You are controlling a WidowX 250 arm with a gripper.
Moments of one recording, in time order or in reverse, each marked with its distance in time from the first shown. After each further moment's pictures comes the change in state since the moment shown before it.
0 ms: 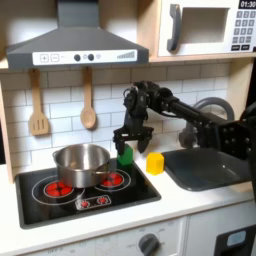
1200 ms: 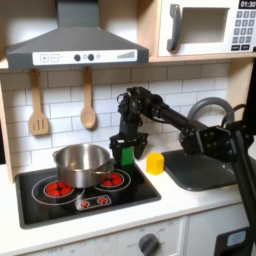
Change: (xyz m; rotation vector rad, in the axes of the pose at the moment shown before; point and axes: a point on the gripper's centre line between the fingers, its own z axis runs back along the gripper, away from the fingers) arm 0.006 0.004 -0.025 0.000 0.108 0.037
